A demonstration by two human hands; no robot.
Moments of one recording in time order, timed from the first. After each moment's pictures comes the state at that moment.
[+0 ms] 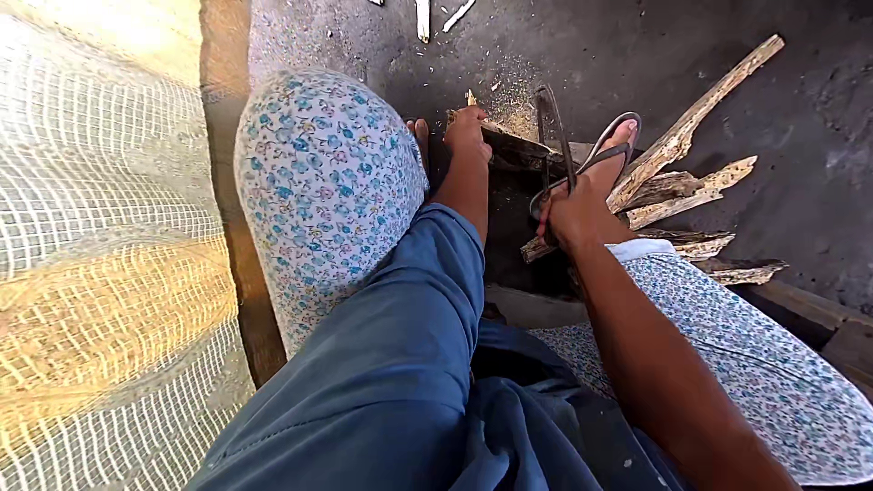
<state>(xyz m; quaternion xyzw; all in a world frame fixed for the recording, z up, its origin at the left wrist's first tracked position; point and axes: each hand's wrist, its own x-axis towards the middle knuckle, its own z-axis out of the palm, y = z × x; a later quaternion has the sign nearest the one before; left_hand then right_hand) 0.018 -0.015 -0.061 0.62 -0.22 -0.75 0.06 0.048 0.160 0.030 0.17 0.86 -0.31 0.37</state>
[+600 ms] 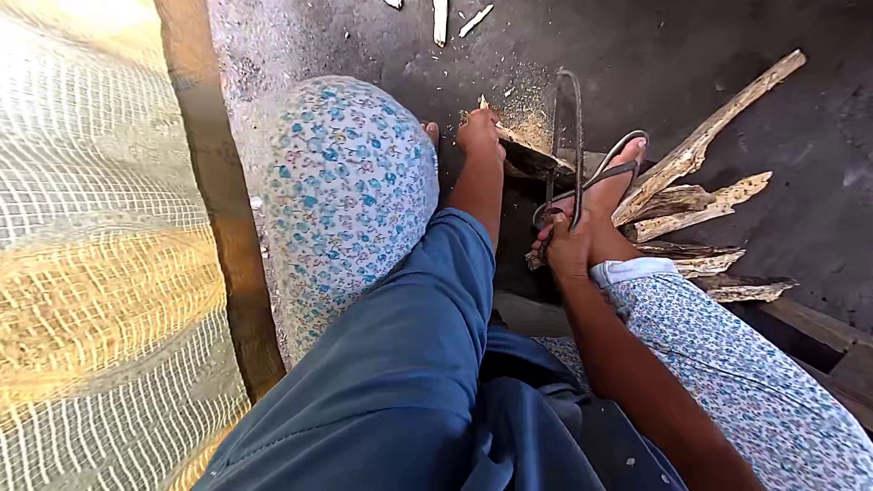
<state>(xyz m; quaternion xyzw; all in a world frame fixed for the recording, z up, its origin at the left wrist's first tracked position) 0.008 -0.017 -0.051 0.66 -0.24 -0.71 0.06 0.090 0.186 -0.010 0.14 0.84 -0.45 0.28</state>
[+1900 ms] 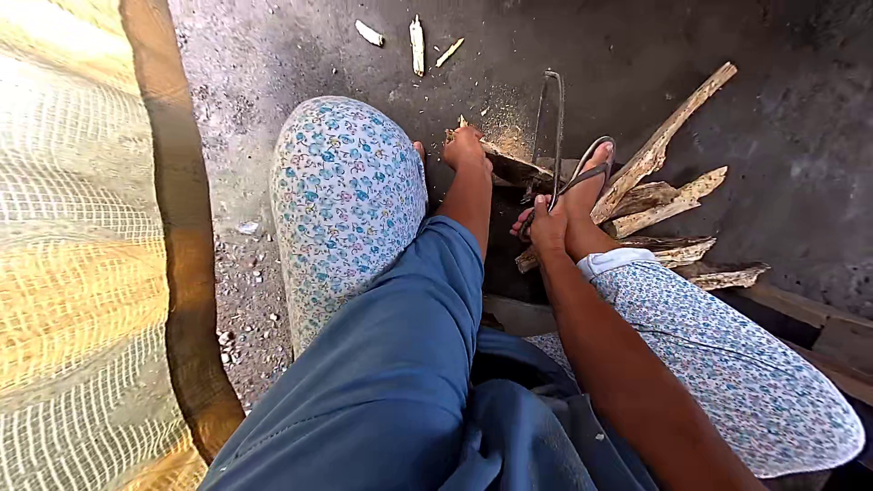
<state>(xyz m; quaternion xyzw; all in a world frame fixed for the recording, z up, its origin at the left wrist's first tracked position) 0.007 -0.005 -0.032 0.66 -0.25 -0.70 0.08 0.063 0.168 -0.032 0.20 0.77 -0.55 0.25</state>
